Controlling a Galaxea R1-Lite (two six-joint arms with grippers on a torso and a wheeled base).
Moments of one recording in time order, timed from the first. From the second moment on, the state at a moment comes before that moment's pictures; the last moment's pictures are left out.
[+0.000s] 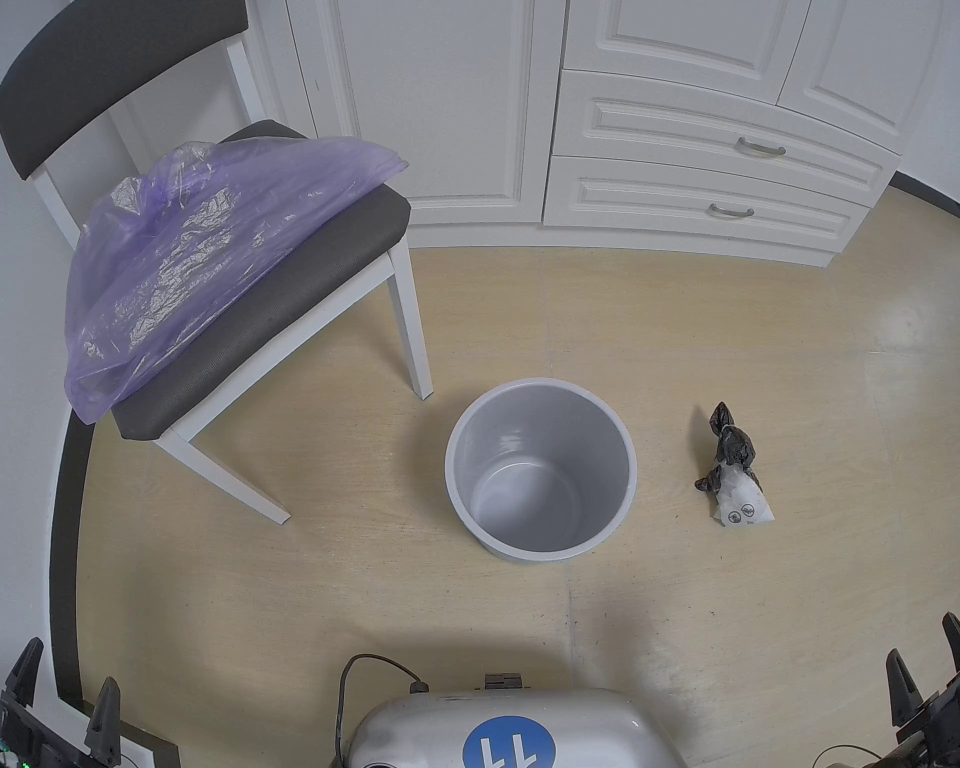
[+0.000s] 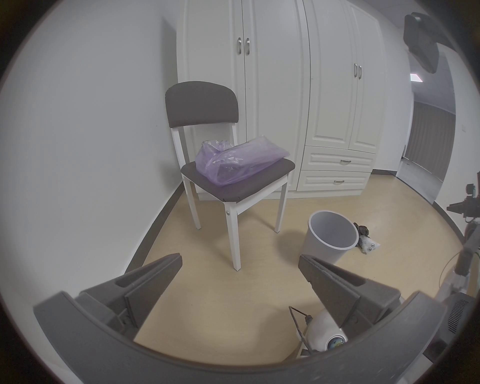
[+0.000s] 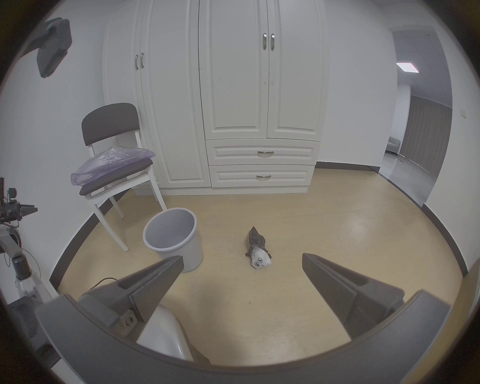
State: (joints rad) left arm 0.00 0.02 -0.02 0.00 -0.01 0.02; right arm 0.00 0.02 -0.02 -0.01 0.00 -0.01
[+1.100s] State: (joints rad) left arm -0.02 0.06 -0.20 -0.04 -0.09 -0.05; right arm 0.01 0.11 -0.22 -0.03 0.09 0.03
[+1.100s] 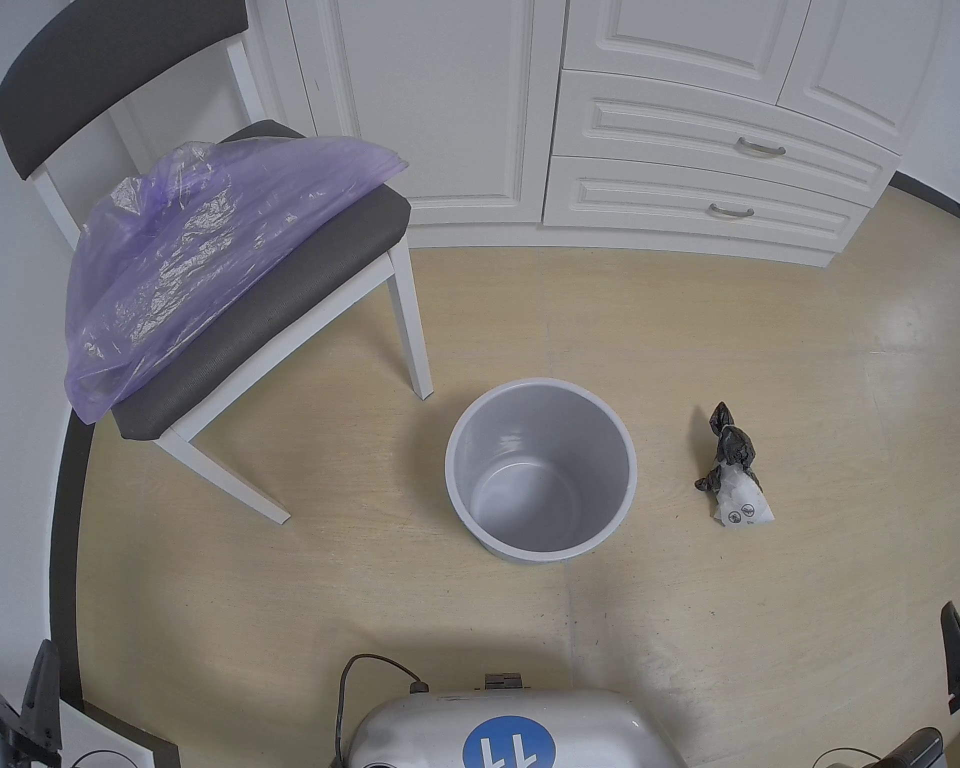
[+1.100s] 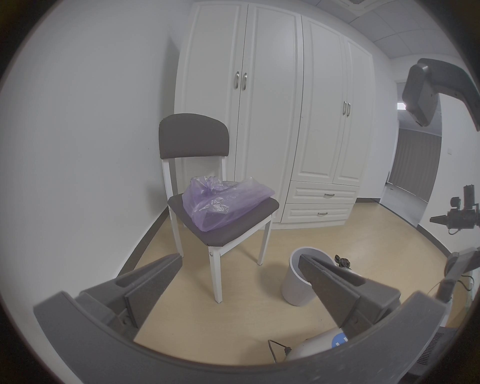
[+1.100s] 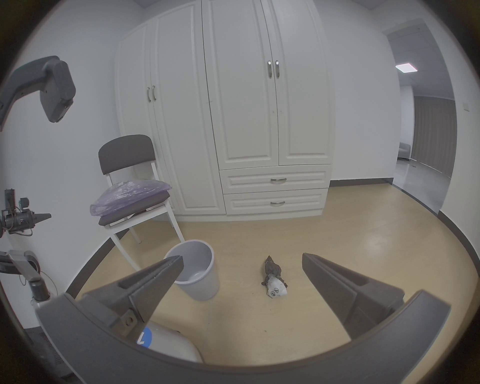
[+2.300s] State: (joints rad) left arm 0.04 0.75 -0.19 -0.57 -0.04 0.09; right arm 0.20 0.84 -0.47 -0.42 -0.06 0.14
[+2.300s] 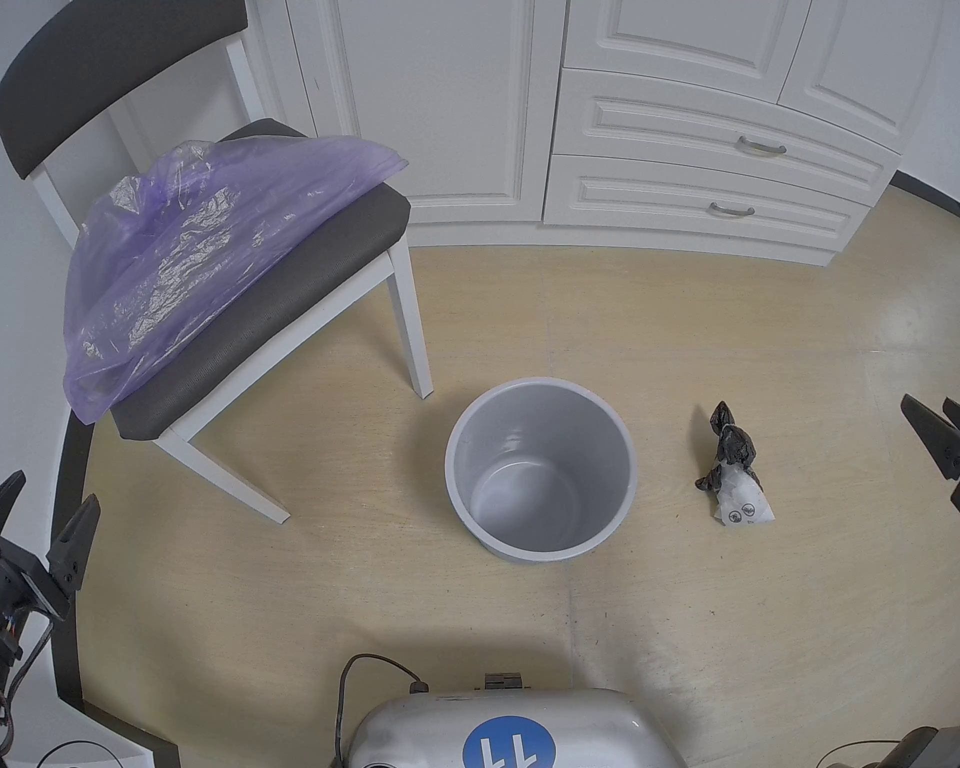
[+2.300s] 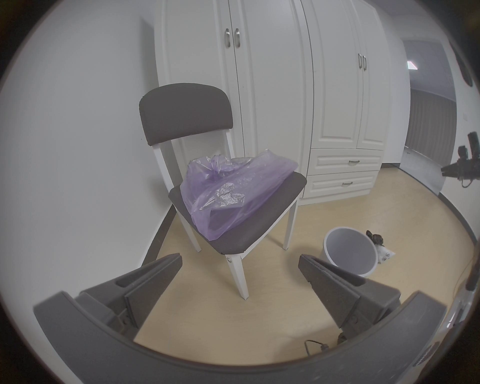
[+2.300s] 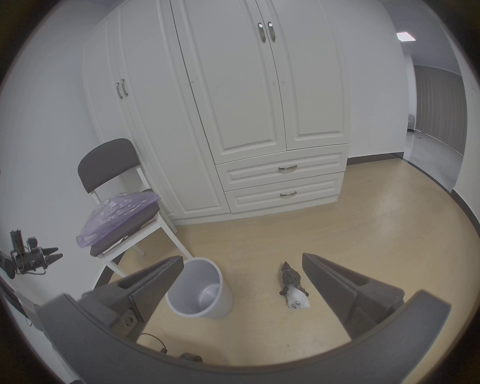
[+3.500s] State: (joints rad) left arm -0.22 1.56 -0.13 -1.53 0.43 0.32; right arm 0.46 1.08 -0.42 -0.69 -0.29 0.14
